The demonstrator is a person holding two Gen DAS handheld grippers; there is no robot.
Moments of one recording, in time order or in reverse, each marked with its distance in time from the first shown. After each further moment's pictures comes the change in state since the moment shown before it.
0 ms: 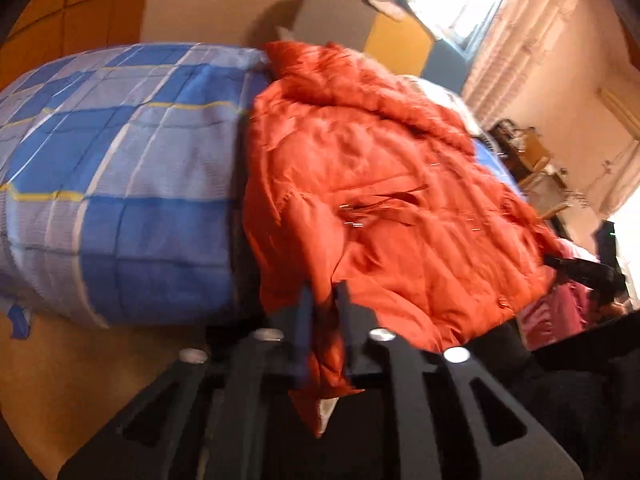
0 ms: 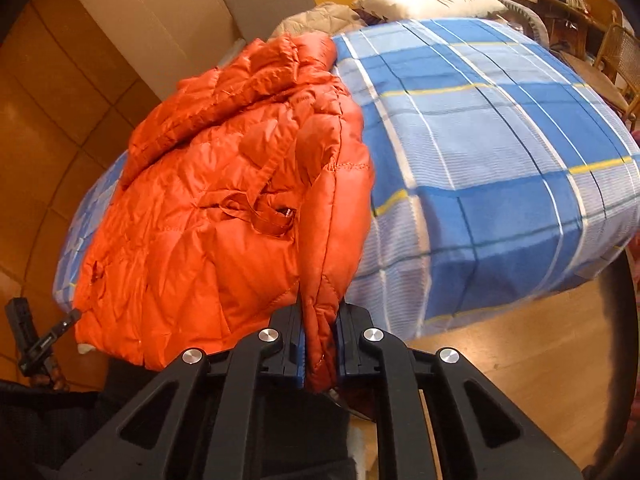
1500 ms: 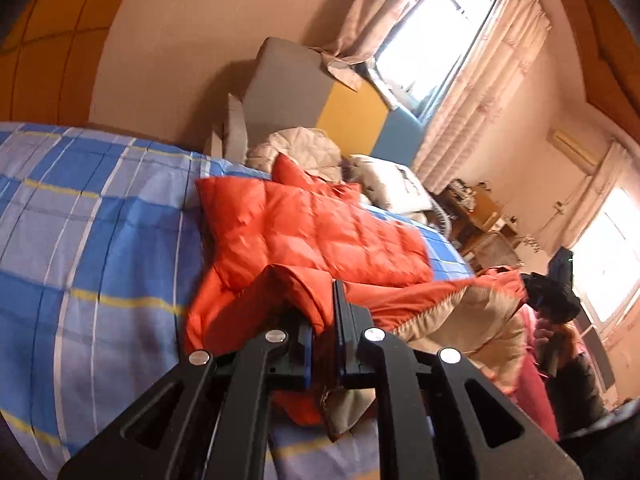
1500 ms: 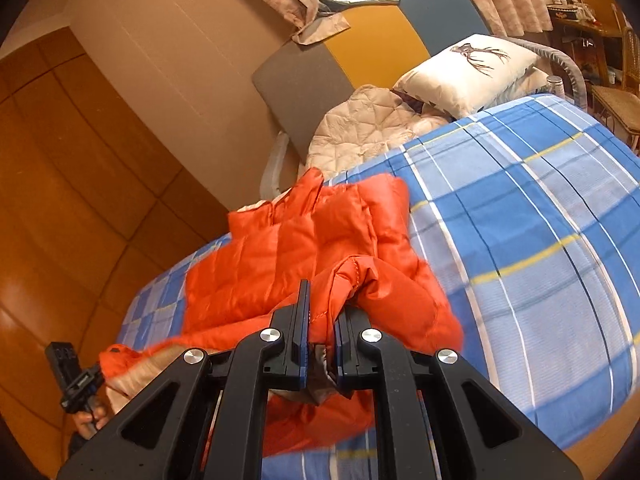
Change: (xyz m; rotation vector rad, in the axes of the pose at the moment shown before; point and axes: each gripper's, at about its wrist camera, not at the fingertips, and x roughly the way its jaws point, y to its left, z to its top) left arm 0.016 -0.008 0.188 0.016 -0.216 -0.228; right arm 0.010 0.055 0.186 0.052 -0.278 0.186
